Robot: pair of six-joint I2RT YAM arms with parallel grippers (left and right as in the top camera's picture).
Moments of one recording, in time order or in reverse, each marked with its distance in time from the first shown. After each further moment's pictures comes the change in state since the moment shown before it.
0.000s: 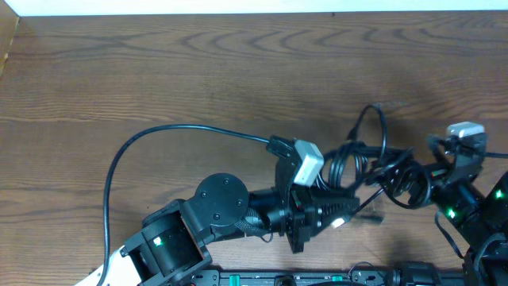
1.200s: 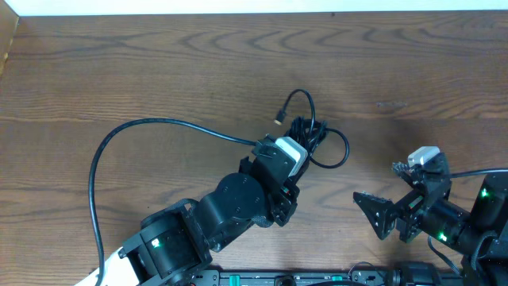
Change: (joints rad) left arm -0.006 -0.008 0.000 -0.320 -0.580 0.383; right arm -0.001 0.000 0.006 -0.274 -0.342 -0.272
